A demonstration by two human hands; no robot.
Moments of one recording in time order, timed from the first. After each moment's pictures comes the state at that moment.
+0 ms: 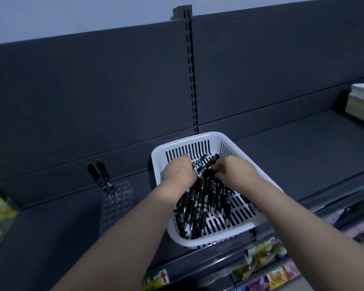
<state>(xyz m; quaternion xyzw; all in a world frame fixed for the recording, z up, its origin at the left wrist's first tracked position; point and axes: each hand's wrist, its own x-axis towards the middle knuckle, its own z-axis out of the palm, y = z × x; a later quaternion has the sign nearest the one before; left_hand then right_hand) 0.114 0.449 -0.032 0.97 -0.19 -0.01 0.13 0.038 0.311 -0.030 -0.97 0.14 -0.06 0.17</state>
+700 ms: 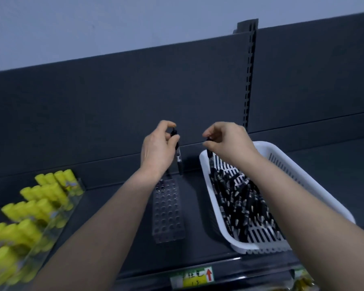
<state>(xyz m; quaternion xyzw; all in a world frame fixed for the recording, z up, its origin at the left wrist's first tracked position) 0.130 0.606 0.049 0.89 -0.14 0.24 0.37 0.081 0.430 0.063 -0.91 0.01 -0.20 0.36</state>
